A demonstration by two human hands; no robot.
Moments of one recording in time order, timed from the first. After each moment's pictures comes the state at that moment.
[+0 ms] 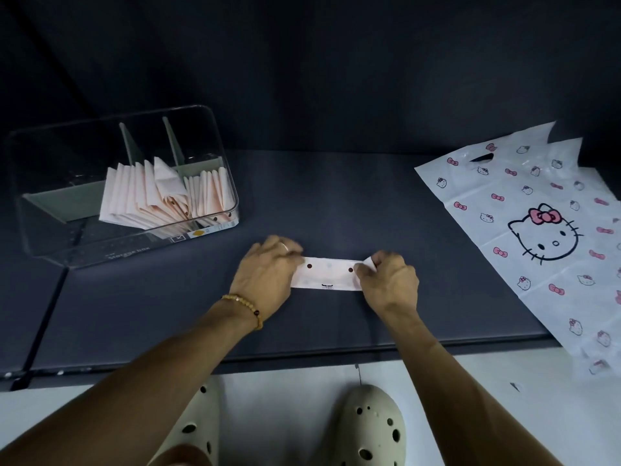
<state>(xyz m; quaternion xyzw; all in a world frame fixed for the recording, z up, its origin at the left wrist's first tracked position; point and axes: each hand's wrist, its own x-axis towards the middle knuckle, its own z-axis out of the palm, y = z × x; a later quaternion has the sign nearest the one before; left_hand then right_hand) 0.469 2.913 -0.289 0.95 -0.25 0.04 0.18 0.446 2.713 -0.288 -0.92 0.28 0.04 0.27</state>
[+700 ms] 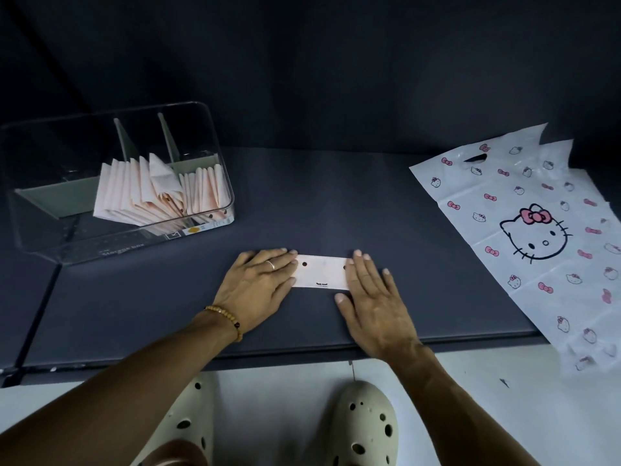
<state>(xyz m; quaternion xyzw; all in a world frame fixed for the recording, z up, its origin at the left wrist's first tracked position) 0.456 2.931 -0.310 0.94 -0.30 0.07 0.17 0.396 2.704 -0.306 -0.99 -0.06 0.09 0.05</state>
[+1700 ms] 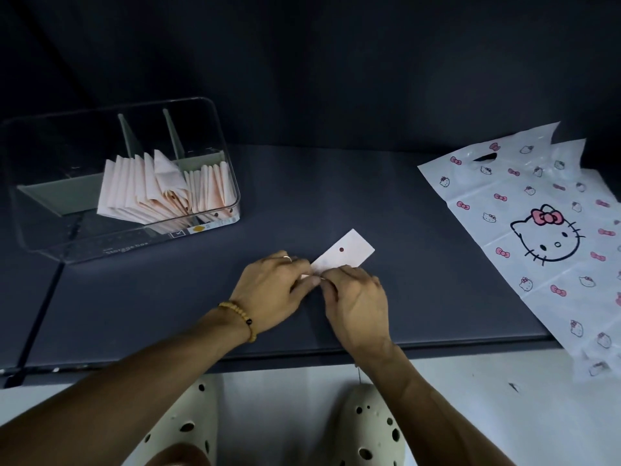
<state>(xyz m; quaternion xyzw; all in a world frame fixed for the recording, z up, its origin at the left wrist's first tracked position) 0.455 2.917 -0.280 0.93 -0.26 -0.02 0.27 0.412 2.764 -0.282 -0.98 0.00 -0.09 0.19</state>
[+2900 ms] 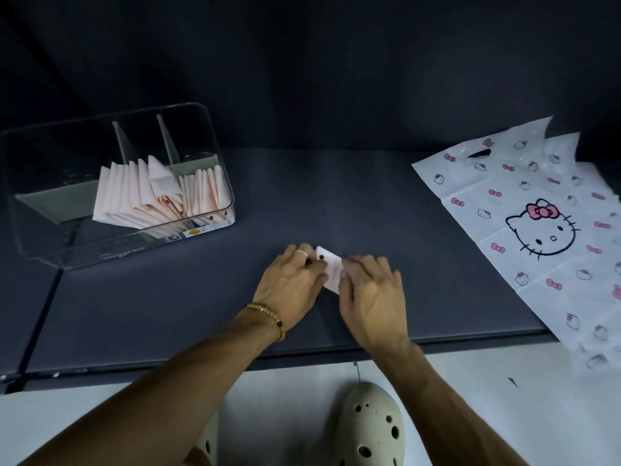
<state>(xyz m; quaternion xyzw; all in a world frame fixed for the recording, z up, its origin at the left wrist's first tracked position) 0.456 2.880 -0.296 0.95 -0.26 0.01 0.20 0.409 2.736 -0.280 -0.98 0.01 -0.13 0.12</state>
